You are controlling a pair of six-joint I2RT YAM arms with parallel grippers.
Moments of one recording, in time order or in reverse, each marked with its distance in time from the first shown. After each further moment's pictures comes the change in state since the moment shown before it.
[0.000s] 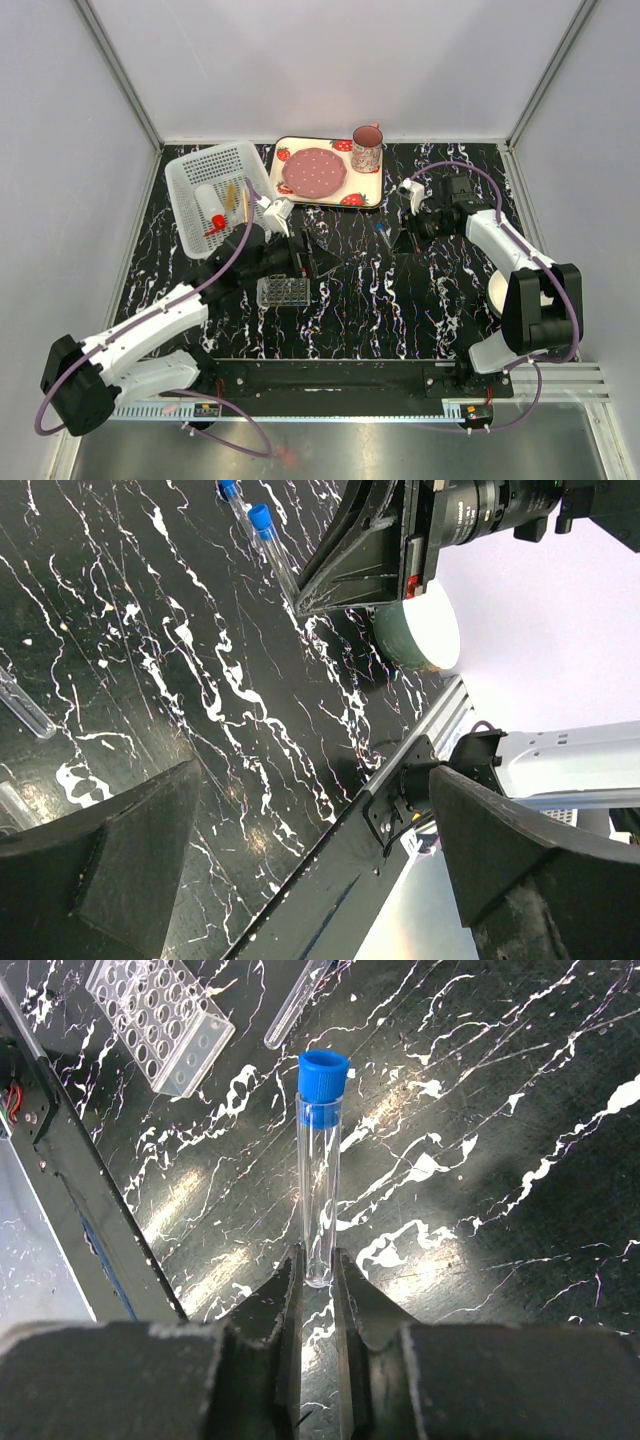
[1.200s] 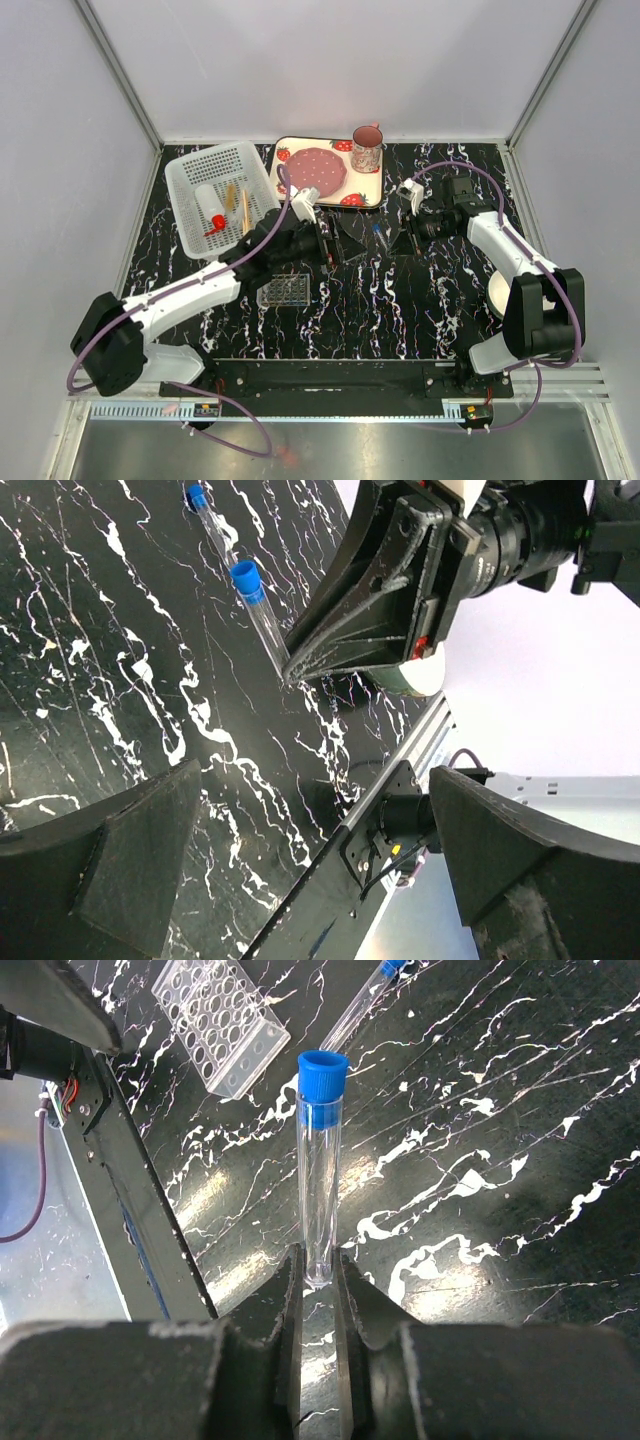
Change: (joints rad) left arm -0.044 0.258 0.124 0.131 -0.008 -0.057; right arm 0.000 -0.028 -0.008 -0.018 -0.100 -0.014
